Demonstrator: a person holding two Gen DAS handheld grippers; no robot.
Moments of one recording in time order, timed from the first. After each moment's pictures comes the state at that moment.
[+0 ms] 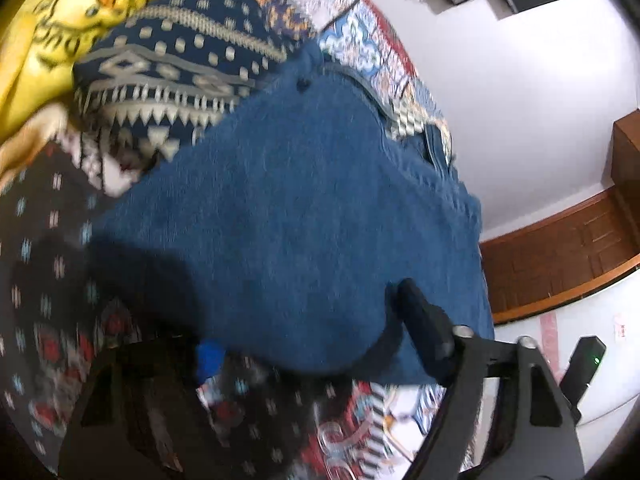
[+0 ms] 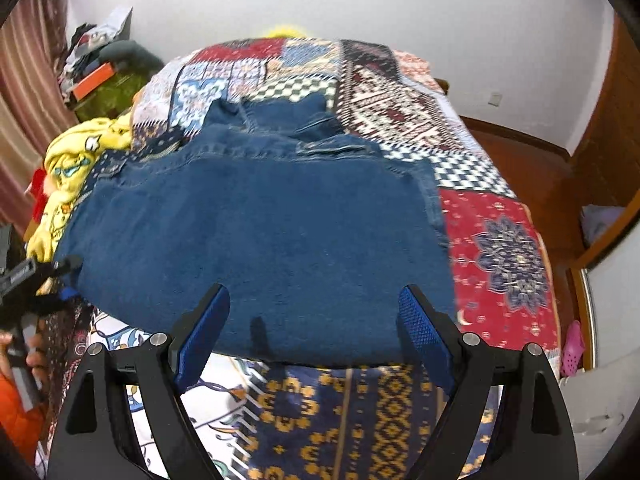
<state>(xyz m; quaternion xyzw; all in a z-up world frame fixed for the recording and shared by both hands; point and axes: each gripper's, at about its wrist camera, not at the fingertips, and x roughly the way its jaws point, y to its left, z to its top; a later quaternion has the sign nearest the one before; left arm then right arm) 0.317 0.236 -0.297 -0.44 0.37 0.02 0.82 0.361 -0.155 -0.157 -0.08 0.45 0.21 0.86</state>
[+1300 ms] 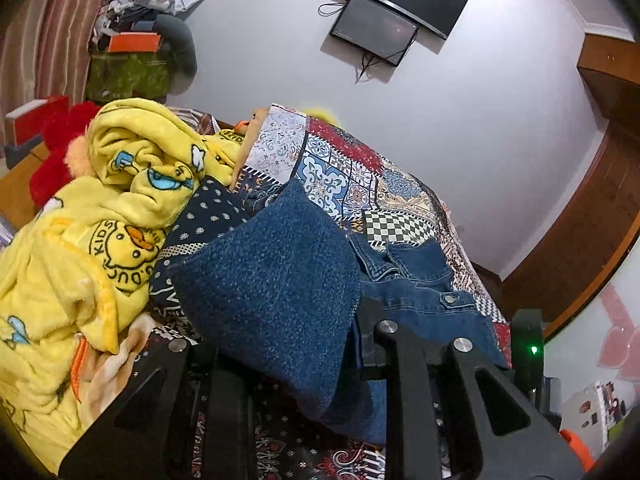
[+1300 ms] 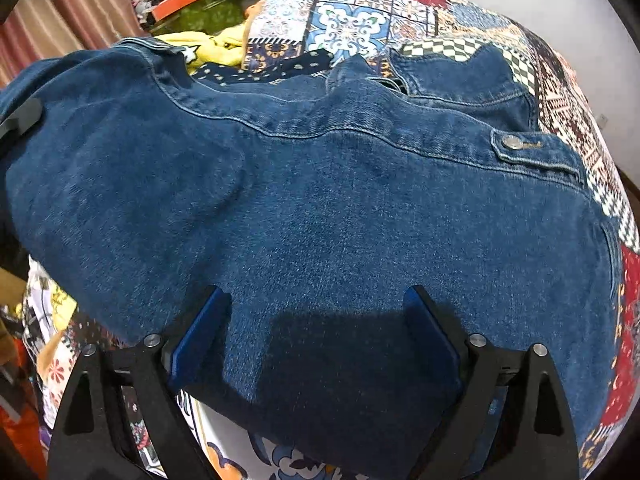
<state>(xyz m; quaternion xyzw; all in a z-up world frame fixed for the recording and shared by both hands) 0.272 0.237 -0.150 -0.26 0.25 0.10 0.93 0.354 0.013 -0.211 -0.14 0.51 0.34 0.78</state>
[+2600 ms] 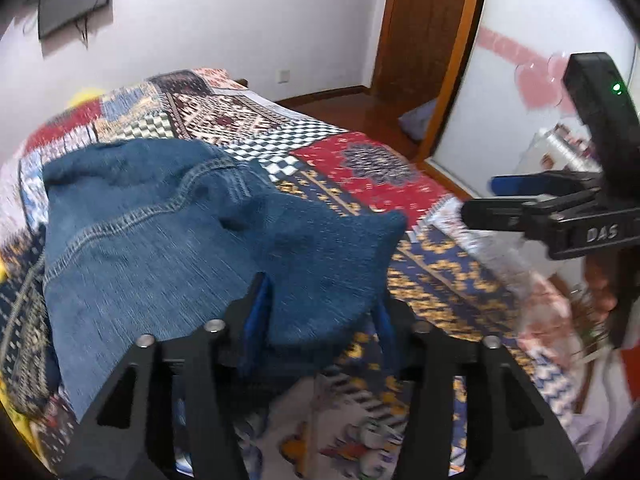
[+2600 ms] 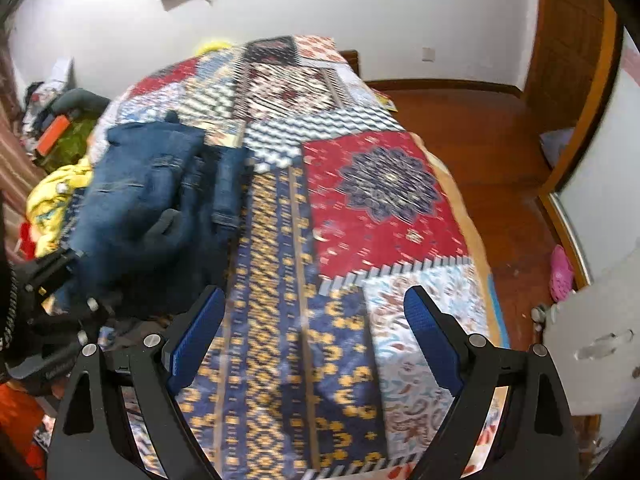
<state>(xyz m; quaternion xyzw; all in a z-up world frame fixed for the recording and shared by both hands) 0.359 -0.075 -0.183 0.04 0.41 -0.22 0.88 0.330 -0.281 -0.134 0.02 0.47 0.13 0.87</state>
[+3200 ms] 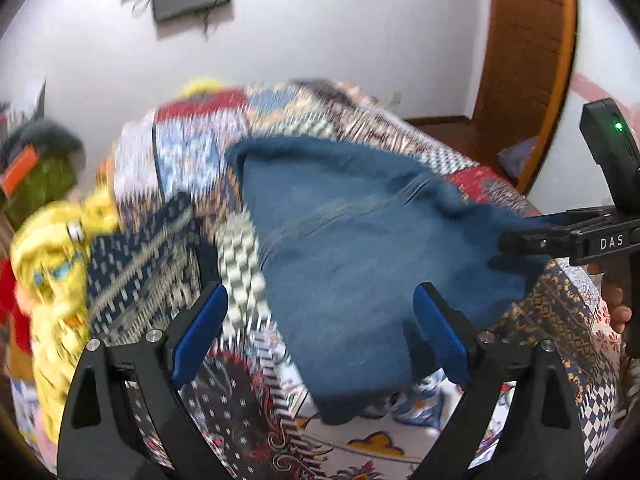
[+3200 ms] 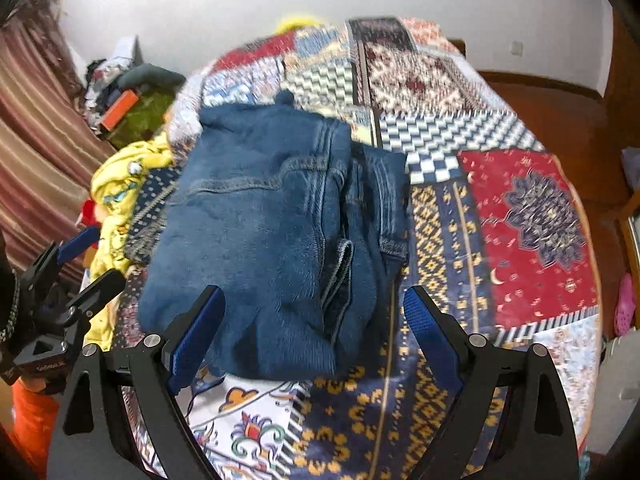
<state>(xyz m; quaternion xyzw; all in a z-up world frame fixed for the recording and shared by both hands) 0.342 0.057 -0.162 0.02 0.39 -0.04 0.92 0.365 -0.175 -0.151 0.03 0.51 0.25 0.82</state>
